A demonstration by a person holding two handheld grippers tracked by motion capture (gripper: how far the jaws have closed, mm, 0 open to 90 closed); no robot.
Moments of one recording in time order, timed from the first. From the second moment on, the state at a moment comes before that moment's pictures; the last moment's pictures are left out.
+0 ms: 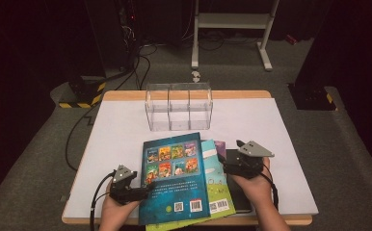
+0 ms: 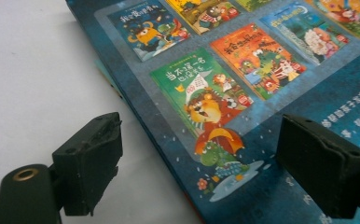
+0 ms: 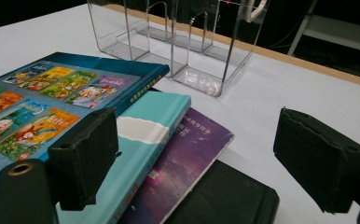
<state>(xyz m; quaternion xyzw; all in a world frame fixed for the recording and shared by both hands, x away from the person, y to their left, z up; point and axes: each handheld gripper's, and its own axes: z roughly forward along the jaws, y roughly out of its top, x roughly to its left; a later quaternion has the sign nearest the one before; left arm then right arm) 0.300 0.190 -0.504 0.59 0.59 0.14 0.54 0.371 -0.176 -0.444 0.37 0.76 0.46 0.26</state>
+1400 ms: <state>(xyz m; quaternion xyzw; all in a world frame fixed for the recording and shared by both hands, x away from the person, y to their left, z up) 0.311 0.186 -0.498 0.59 0.58 0.12 0.55 0.355 -0.166 -0.448 0.36 0.78 0.47 0.22</state>
